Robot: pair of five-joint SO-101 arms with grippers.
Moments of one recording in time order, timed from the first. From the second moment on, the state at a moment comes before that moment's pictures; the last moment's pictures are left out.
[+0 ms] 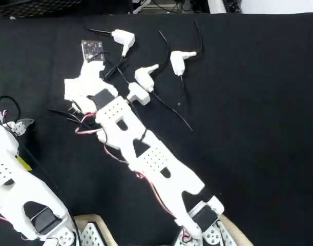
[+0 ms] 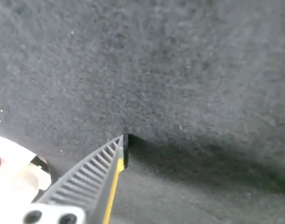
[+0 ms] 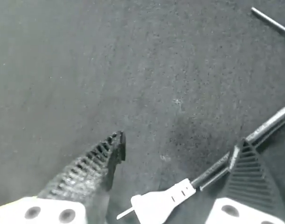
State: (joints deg) left arm -44.5 40.9 -11.1 99.0 54.5; right arm -41.4 85.8 -92.4 54.9 -34.3
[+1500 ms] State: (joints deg) left arm -44.5 40.9 -10.9 99.0 54.5; right arm -37.2 79.3 -93.0 77.3 40.4
